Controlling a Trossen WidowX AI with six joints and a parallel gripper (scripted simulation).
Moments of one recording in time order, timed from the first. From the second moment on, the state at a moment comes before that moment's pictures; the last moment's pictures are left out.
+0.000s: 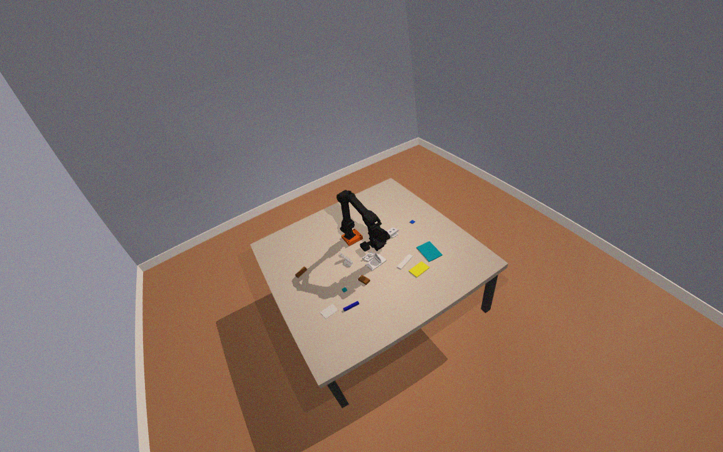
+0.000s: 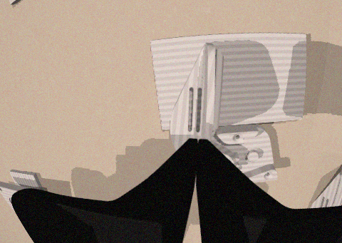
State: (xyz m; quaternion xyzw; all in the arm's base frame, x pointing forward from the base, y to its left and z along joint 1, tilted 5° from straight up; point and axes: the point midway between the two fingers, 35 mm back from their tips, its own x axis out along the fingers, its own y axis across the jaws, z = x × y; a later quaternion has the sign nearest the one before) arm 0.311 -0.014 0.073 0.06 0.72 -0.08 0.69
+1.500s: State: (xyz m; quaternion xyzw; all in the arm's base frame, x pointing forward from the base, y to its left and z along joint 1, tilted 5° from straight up) arm 0.127 -0.162 0.080 0.00 0.73 -0.02 0.68
